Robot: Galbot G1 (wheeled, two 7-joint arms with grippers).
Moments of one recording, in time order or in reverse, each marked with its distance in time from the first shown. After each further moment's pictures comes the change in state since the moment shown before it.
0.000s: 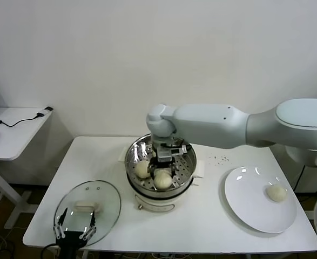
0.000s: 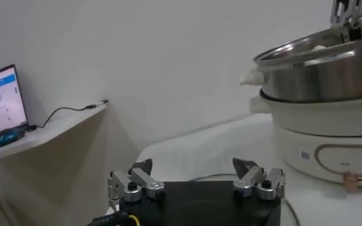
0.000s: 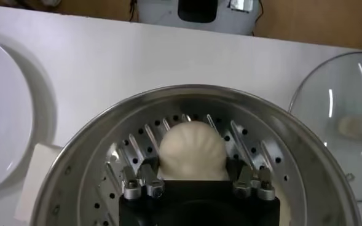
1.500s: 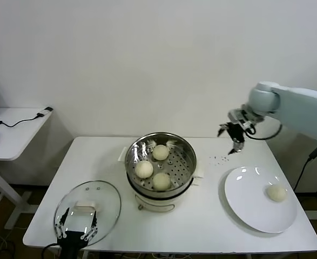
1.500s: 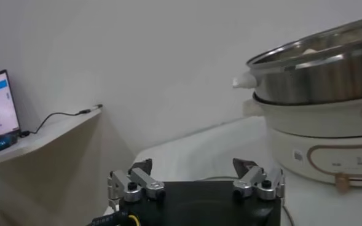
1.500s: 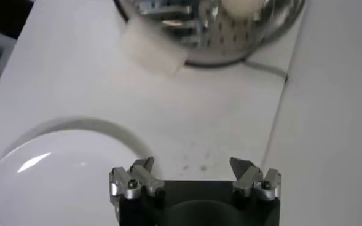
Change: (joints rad) left arm 0.010 0.024 0.012 -0.002 -0.004 -0.014 0.000; right arm 0.119 -0.654 -0.093 -0.013 0.362 -0.691 0.158
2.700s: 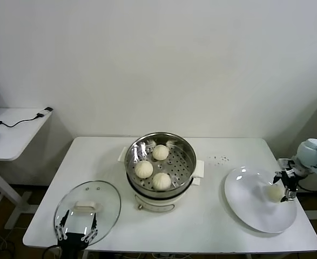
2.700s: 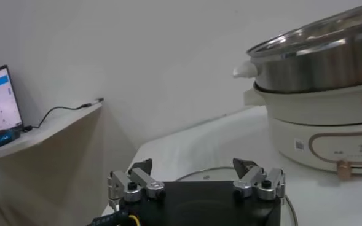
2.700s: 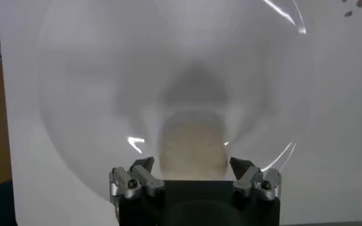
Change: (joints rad) left arm -0.007 -0.022 -0.004 0.016 0.035 0.016 -0.003; right arm -0.723 -0.120 0.687 -0.338 -0.458 0.092 -0.107
